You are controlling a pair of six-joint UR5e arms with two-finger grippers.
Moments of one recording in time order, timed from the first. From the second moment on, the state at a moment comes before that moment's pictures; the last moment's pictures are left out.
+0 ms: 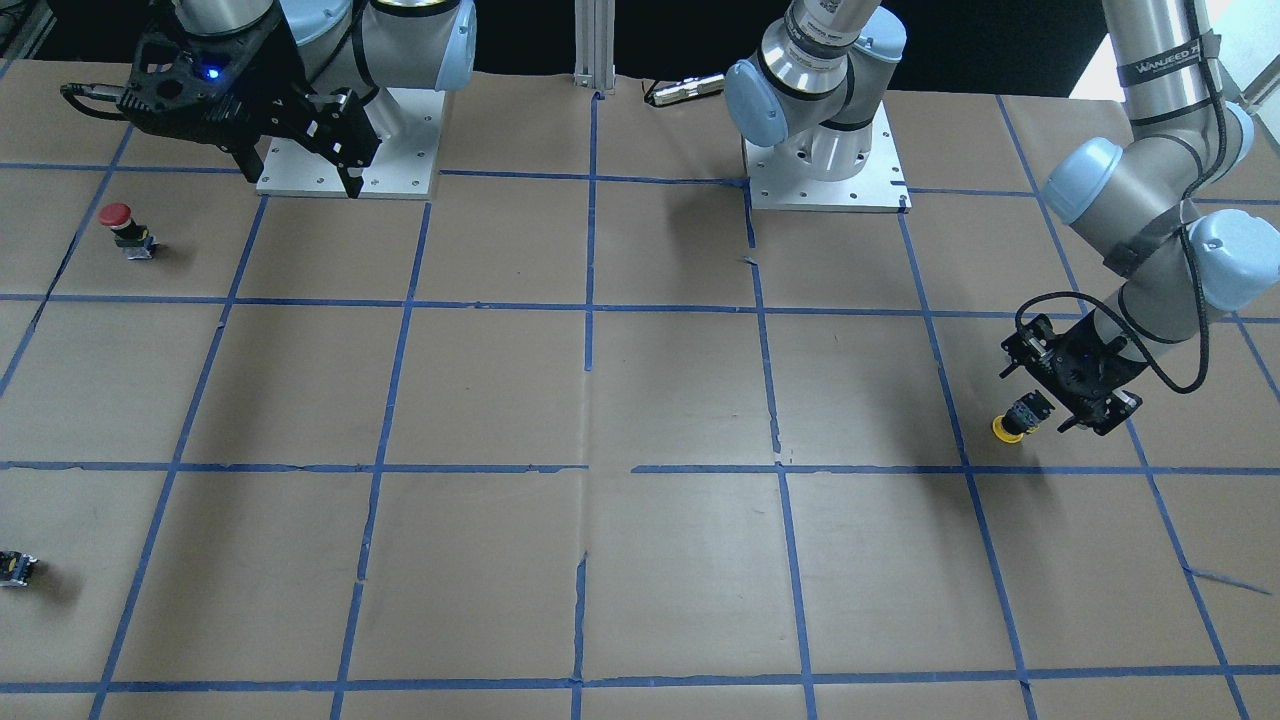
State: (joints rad) left arm -0.98 -1.84 -2.00 -0.90 1.60 1.51; right arm 1.55 -1.79 1.76 -1.55 -1.54 0.14
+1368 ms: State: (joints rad) left arm -1.02 -1.76 -1.92 -1.23 1.20 1.30; right arm 1.55 -1.82 1.76 -1.56 -1.49 0.21
